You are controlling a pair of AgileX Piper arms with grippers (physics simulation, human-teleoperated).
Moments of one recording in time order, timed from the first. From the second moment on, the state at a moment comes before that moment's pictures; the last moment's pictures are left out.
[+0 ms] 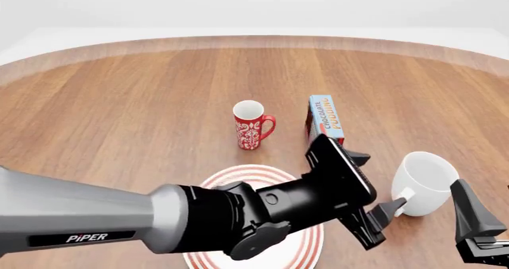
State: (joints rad) left arm -1.14 1.82 -1.04 -0.47 0.13; right arm 0.02 0.00 -0.01 0.00 0.00
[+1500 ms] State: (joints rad) left arm -1.14 2.00 -1.22 -0.40 0.05; right arm 0.02 0.00 -0.01 0.00 0.00
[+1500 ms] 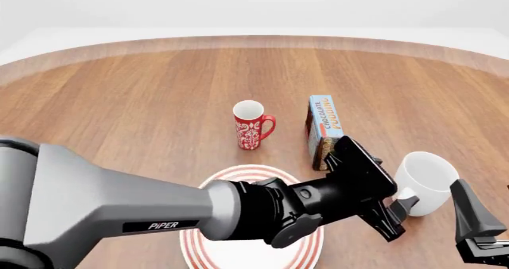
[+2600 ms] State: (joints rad) left arm -1.13 2.13 -1.41 -0.24 0.04; right arm 0.03 0.00 -0.01 0.00 0.01
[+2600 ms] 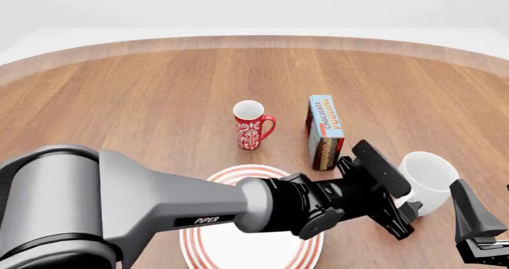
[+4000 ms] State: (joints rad) left arm -1.15 2.25 -1.62 -0.01 0.00; right arm 0.03 0.00 -0.01 0.00 0.01
